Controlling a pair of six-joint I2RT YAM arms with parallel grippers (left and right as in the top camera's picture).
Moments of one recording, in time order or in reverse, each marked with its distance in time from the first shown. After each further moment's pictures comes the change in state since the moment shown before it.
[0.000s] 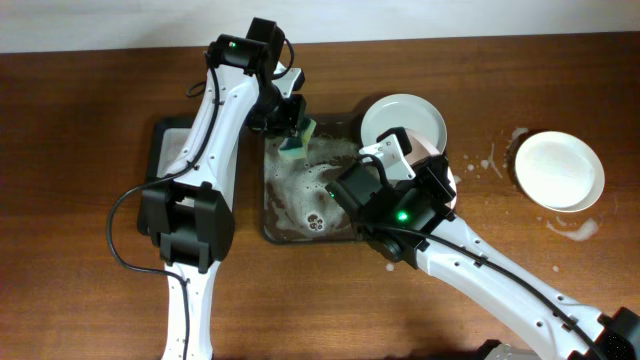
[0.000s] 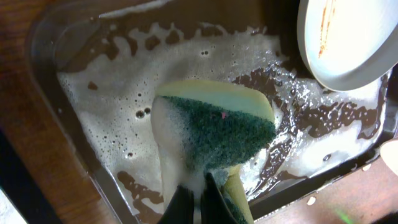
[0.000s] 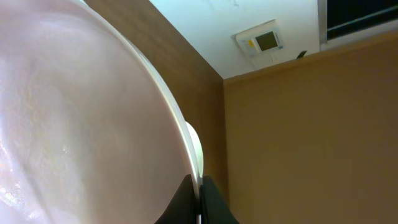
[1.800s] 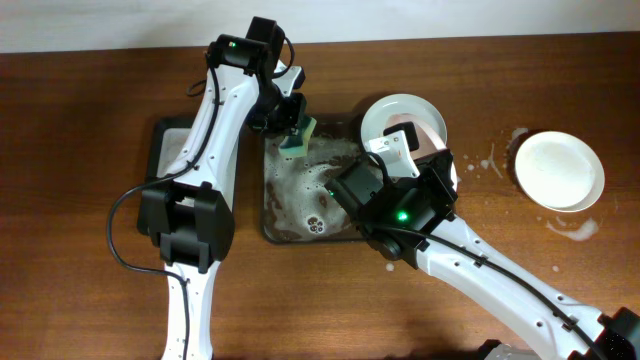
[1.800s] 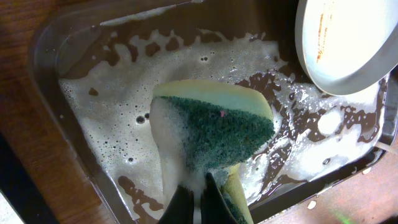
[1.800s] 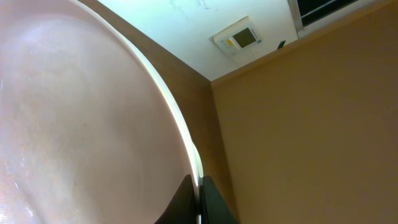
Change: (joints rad) left arm 0.000 0.000 0.000 0.015 0.000 0.000; right arm 0.000 0.000 0.000 0.032 0.084 0.115
